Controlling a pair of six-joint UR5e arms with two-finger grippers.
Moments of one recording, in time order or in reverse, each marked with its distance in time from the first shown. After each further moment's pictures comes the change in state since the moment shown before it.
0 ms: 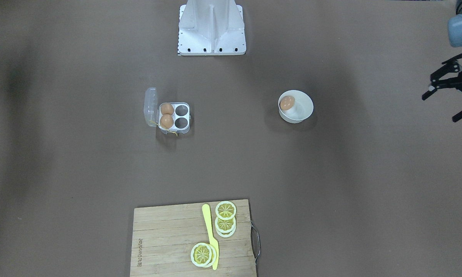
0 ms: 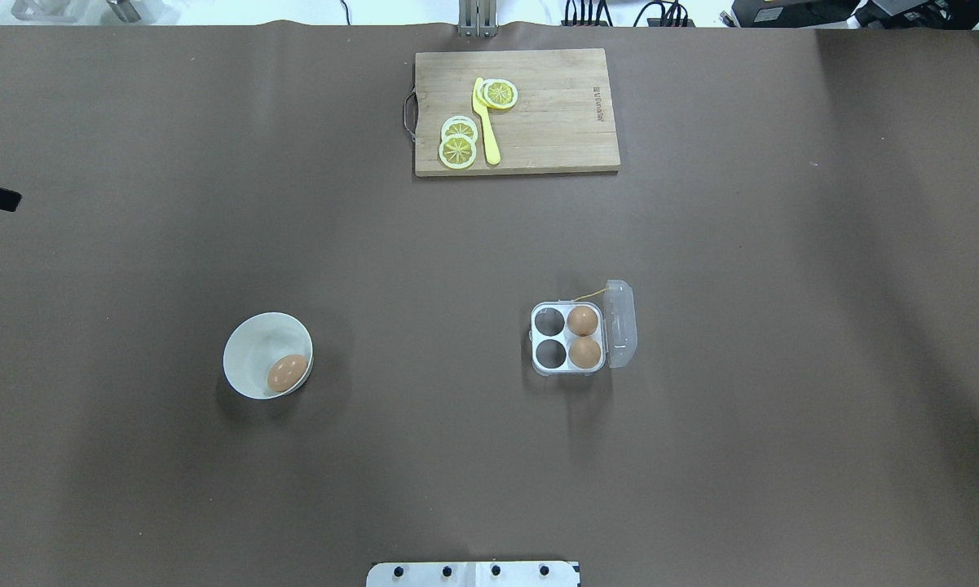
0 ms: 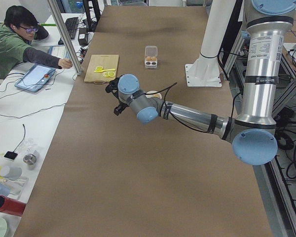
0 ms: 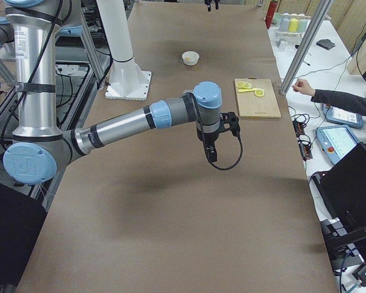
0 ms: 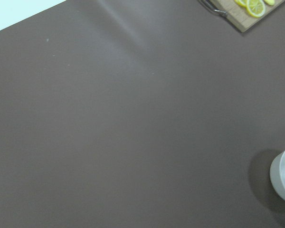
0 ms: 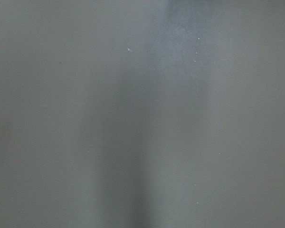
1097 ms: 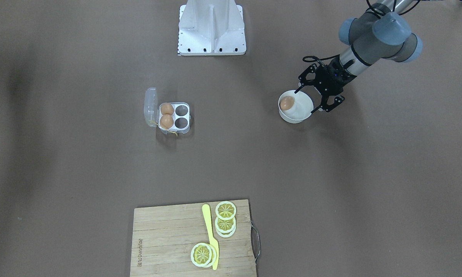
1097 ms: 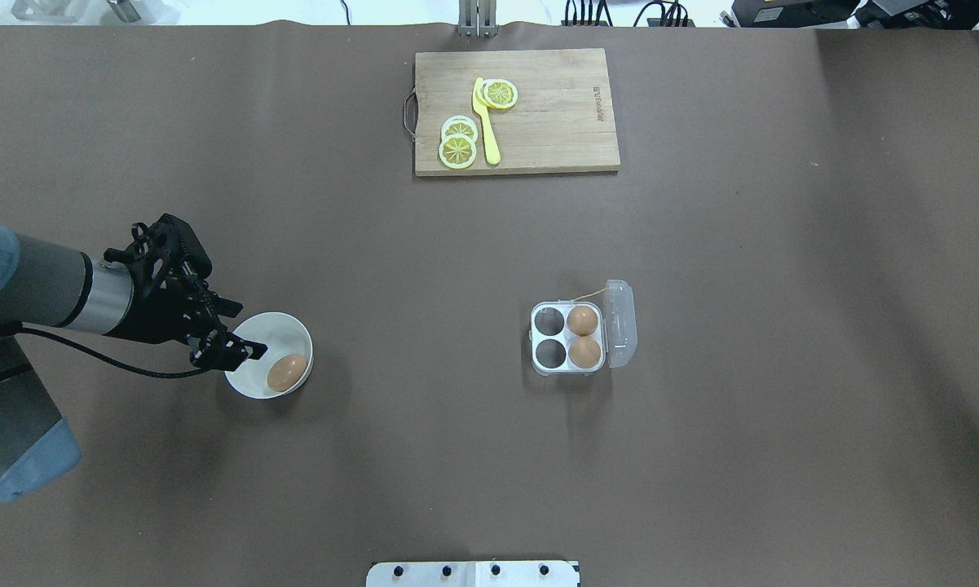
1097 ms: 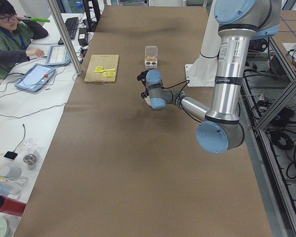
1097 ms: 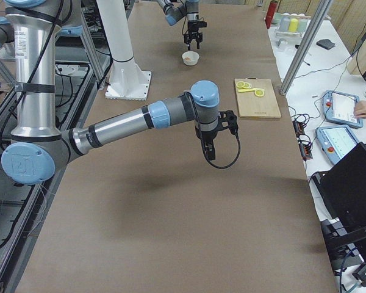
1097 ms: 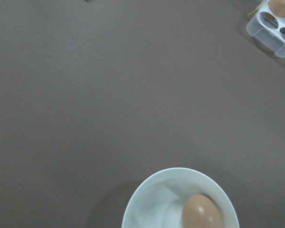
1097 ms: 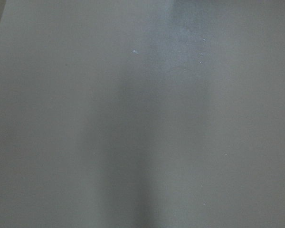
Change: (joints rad) left arm 0.570 -0.064 -0.010 -0.179 0.413 -0.153; right arm -0.007 -0.017 0.012 0.034 0.003 0.023
